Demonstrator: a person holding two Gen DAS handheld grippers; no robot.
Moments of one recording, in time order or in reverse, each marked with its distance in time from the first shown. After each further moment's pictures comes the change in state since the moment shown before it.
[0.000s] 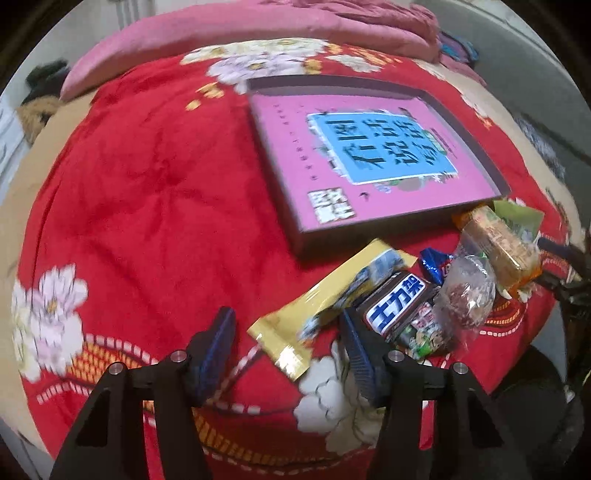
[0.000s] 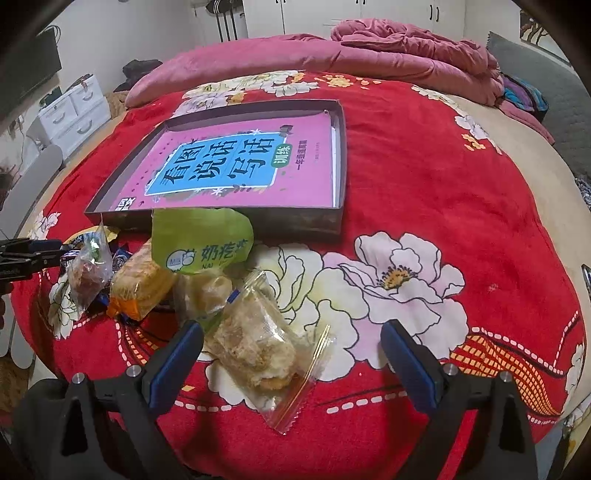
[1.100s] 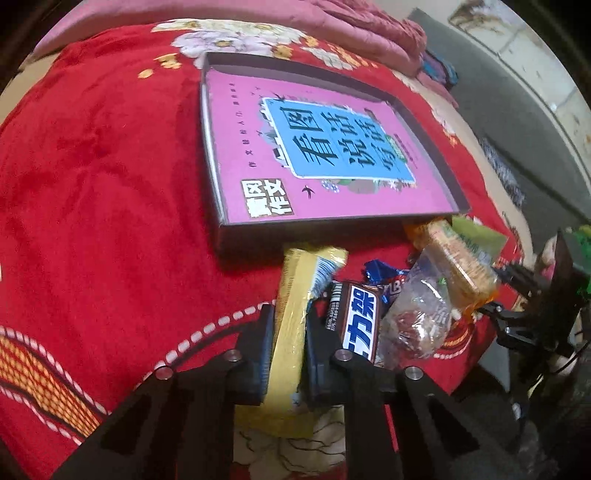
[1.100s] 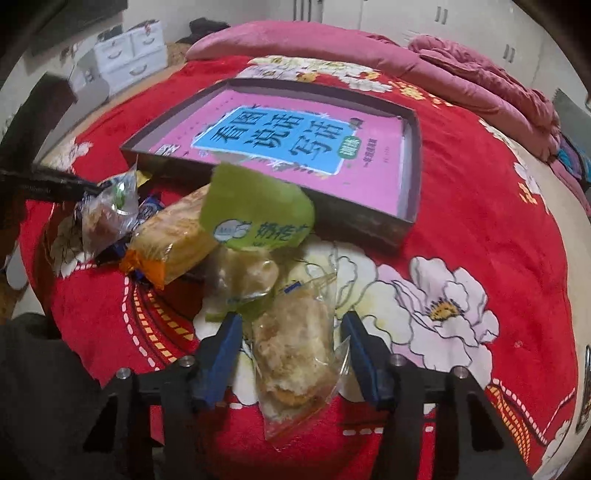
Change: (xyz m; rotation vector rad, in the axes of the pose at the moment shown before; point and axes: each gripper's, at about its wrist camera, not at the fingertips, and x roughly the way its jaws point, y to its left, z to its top) left arm 0.018 -0.005 -0.006 -0.147 0.013 -0.274; right arm 0.015 0.024 -0.002 -0.251 0.033 0.060
